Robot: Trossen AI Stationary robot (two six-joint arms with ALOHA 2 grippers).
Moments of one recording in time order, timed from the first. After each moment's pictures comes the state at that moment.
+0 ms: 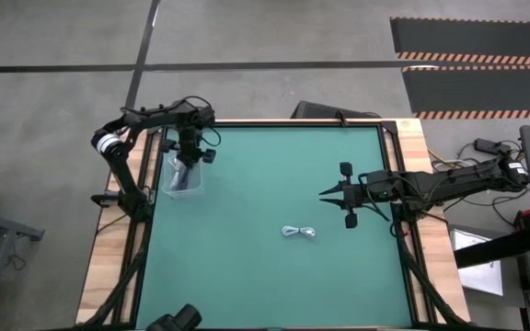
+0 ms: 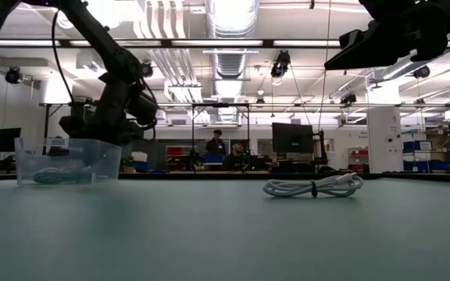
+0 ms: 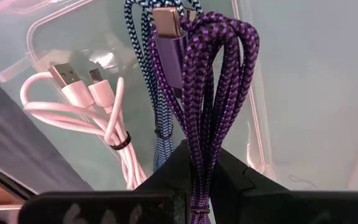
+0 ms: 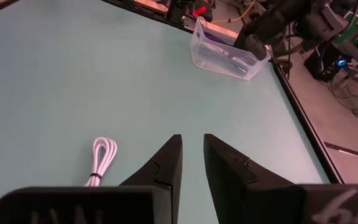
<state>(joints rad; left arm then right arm) 0.88 1.76 1.15 -1.23 0.10 -0.47 0.08 0.84 0.46 -0.01 0.10 -0.30</state>
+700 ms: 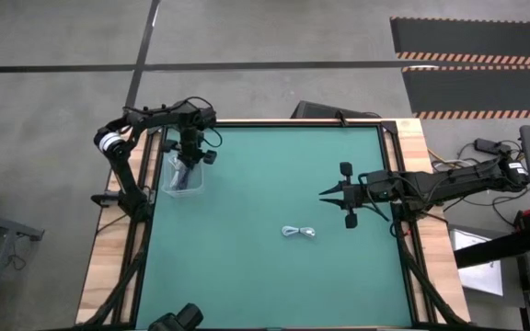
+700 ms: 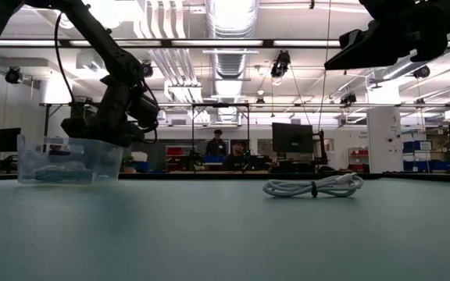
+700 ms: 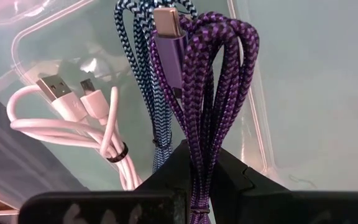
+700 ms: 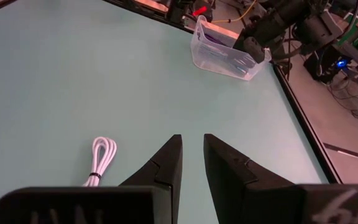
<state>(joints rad) 0.88 1.79 1.15 -1.22 0.08 -0.45 0.08 0.84 0.46 -0.01 0.10 -0.31</state>
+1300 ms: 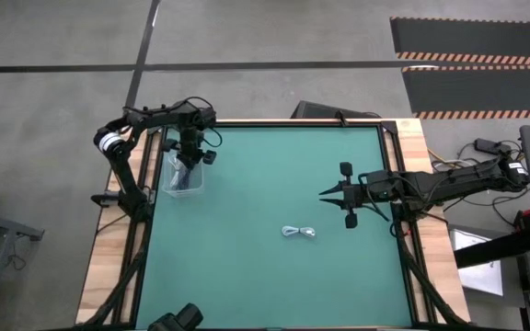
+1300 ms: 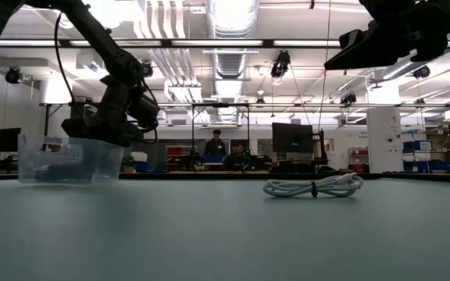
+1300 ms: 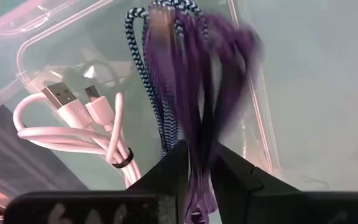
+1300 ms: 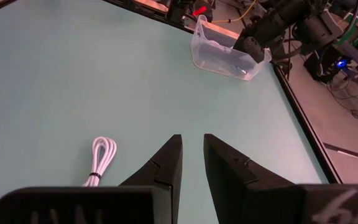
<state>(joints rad) 0.88 1.79 1.15 -1.22 0.07 -0.43 0.08 0.84 0.46 -0.01 0.10 -0.31</state>
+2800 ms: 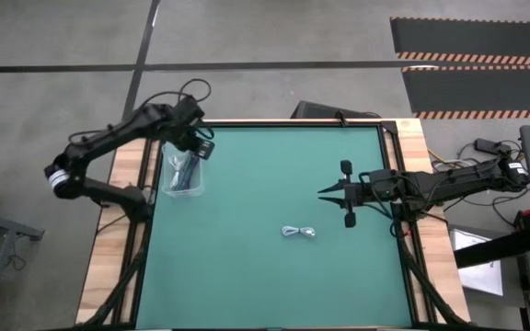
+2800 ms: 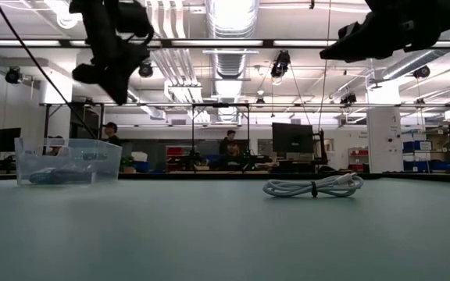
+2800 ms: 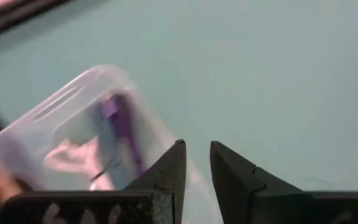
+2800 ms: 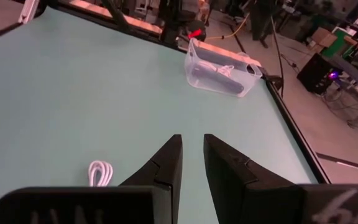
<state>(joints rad) 0.66 1.26 1.19 -1.11 -0.01 -0.43 0.08 0.84 0.46 0.07 0.10 -0.30</state>
